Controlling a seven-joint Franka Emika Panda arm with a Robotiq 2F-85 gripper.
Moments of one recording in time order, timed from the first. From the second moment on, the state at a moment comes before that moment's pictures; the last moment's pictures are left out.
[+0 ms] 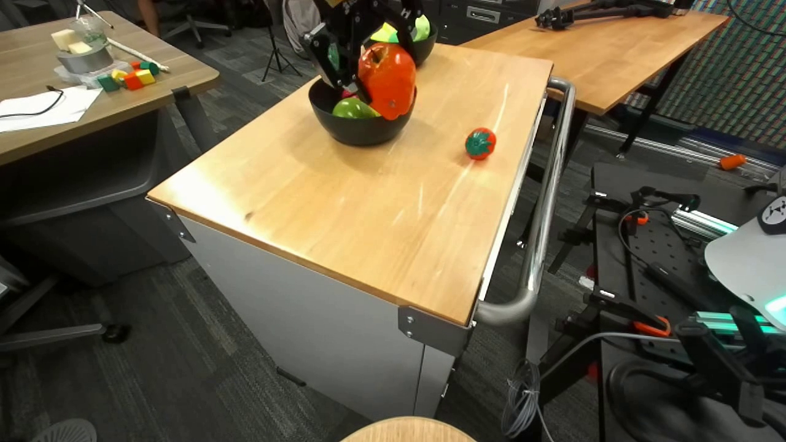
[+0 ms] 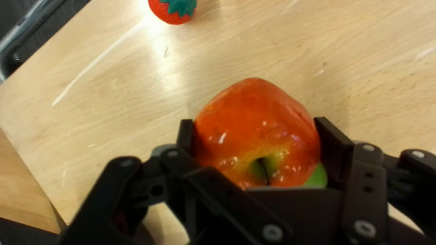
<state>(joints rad) 0.23 0.34 0.02 -1.70 -0.29 1.71 0.87</state>
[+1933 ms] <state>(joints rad) 0.18 0.97 -0.08 -0.67 -0.18 1.23 1.17</state>
